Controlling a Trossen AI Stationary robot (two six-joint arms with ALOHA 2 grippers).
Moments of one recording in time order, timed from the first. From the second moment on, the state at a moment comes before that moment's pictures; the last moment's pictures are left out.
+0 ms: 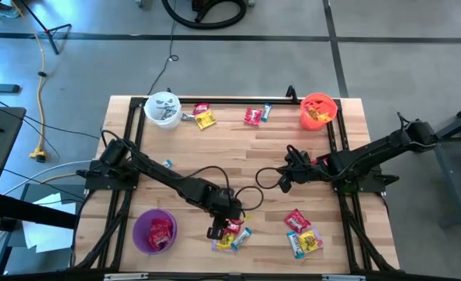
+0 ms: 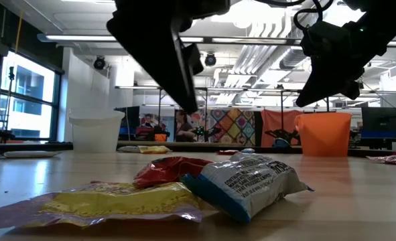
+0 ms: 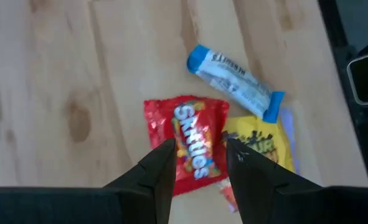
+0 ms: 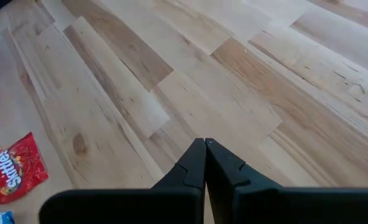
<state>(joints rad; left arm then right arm) -0.36 1.95 1.41 -0.50 0.08 -0.18 0.27 1.10 0.56 -0.32 0.45 0.88</state>
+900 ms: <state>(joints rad) -0.41 2.04 1.41 -0.45 -0.02 -0.10 0.27 1.10 0.56 -0.31 0.46 0.87</state>
